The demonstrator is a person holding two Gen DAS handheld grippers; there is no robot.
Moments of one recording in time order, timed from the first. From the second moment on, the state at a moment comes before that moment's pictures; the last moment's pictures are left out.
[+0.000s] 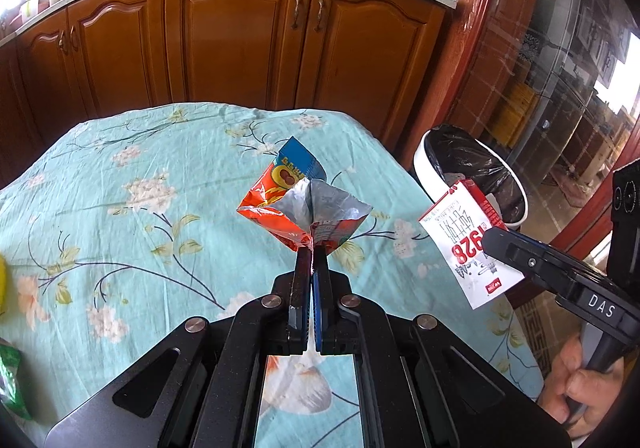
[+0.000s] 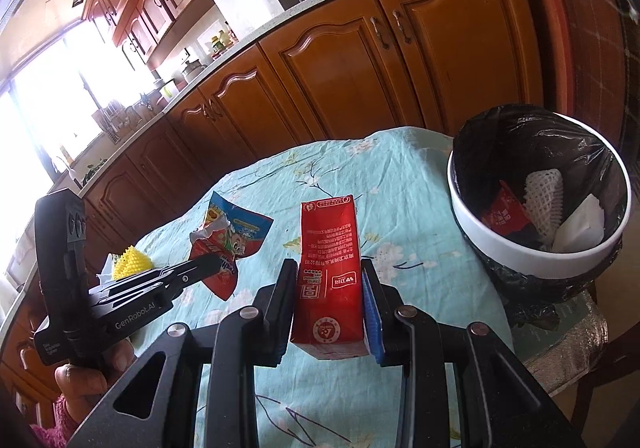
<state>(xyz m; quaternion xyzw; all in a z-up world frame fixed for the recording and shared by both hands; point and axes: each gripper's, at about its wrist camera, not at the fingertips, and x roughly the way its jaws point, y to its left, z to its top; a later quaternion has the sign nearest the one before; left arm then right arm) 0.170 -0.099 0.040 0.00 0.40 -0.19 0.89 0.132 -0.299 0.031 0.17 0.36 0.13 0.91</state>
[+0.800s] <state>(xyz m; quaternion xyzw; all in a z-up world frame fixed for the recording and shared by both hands) 0.173 -0.196 0.062 0.03 0.40 -0.27 0.87 0.107 -0.385 0.044 0.18 0.34 0.05 0.92</state>
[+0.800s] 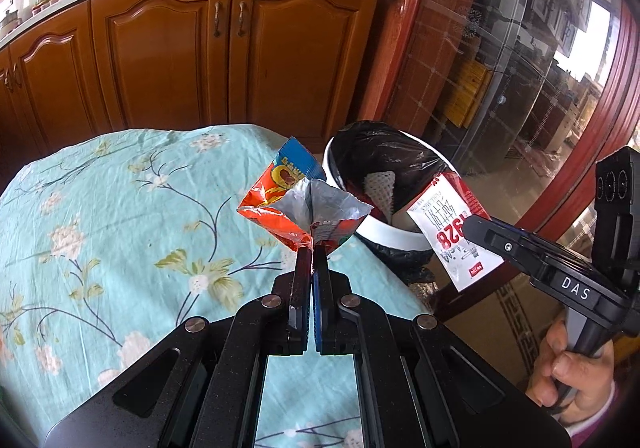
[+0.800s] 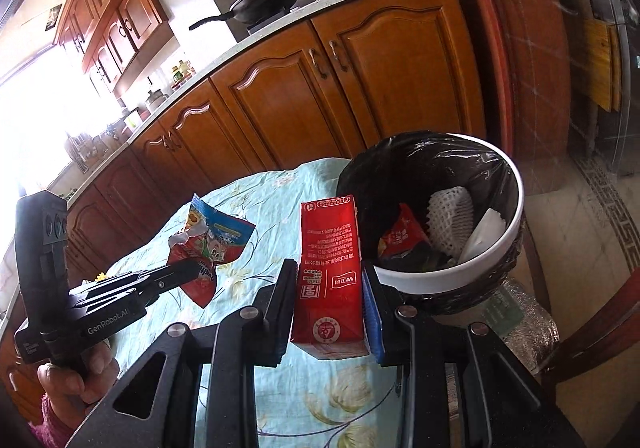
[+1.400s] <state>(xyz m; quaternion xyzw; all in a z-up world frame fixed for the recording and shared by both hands) 0.205 -0.267 0.066 0.06 0.41 -0.32 0.85 0.126 -0.435 0.048 0.18 0.34 0.01 0.92</state>
